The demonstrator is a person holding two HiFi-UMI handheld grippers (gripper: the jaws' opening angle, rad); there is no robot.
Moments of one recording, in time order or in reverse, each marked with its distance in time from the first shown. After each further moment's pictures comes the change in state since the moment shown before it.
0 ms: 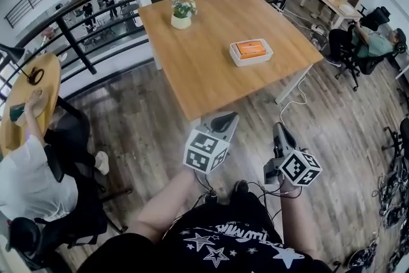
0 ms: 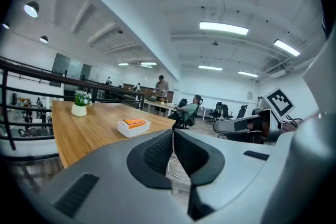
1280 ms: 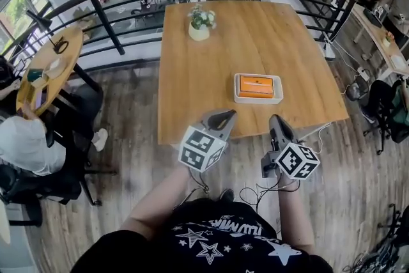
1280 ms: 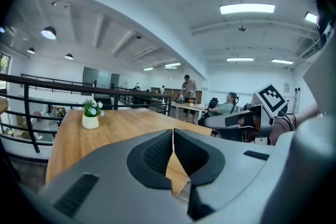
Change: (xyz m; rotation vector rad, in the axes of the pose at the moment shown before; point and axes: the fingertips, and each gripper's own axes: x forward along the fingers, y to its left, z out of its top) left arm 0.243 0.094 0.068 -0.006 -0.013 0.340; right arm 0.255 -0.149 0.131 -0.060 0.161 0.369
